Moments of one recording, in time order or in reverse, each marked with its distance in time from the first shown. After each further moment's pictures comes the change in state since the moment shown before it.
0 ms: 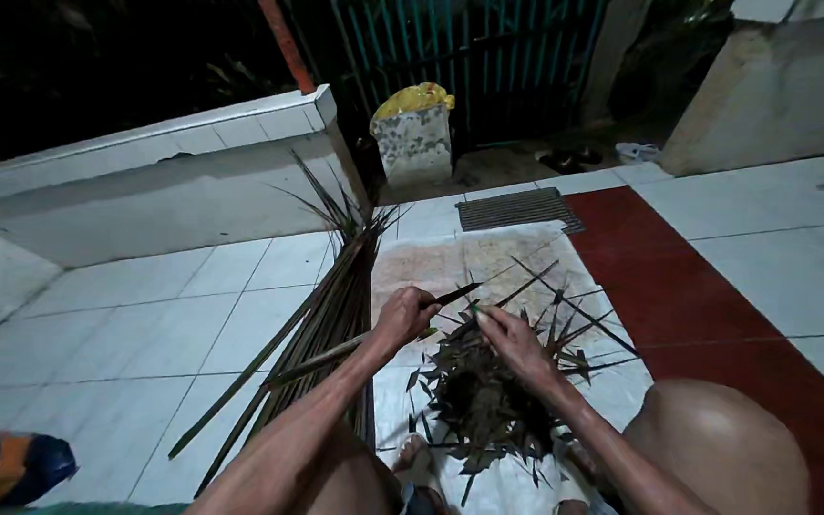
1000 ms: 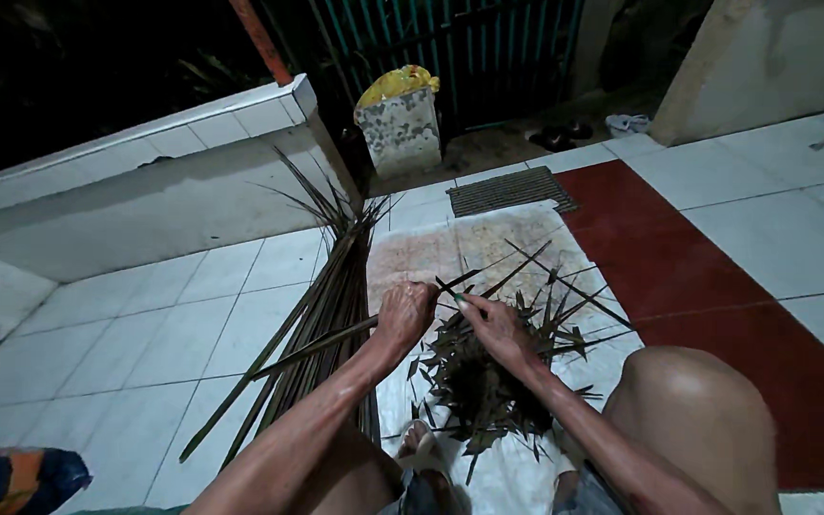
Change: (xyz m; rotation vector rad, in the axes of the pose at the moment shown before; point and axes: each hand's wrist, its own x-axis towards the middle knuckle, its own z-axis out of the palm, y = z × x) left_hand -0.016 0.044 0.015 0.445 0.124 0.076; right_hand -0.001 -0.012 0.013 -0.200 0.097 0.094
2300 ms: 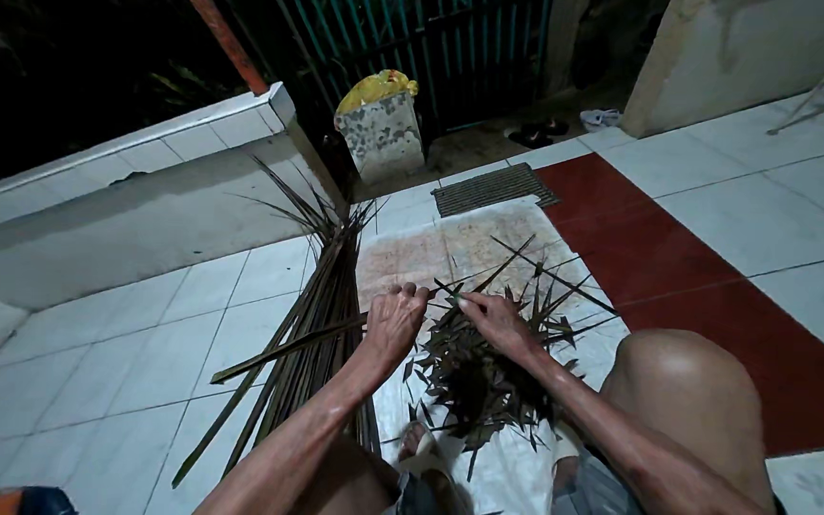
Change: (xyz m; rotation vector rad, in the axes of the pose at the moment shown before) left_hand -0.014 0.004 0.003 0.234 0.146 0.162; right_hand 0.001 0.015 -0.019 -0.013 -0.060 0.011
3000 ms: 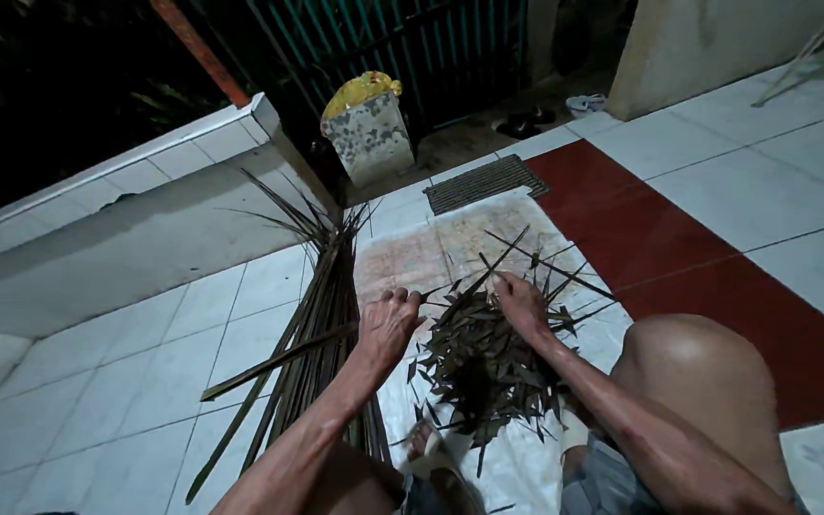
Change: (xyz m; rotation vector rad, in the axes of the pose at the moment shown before) left_hand -0.004 -0.004 0.003 0.060 0.022 0.049; right_hand 0.013 0.042 -0.017 -0.037 0.310 0.260
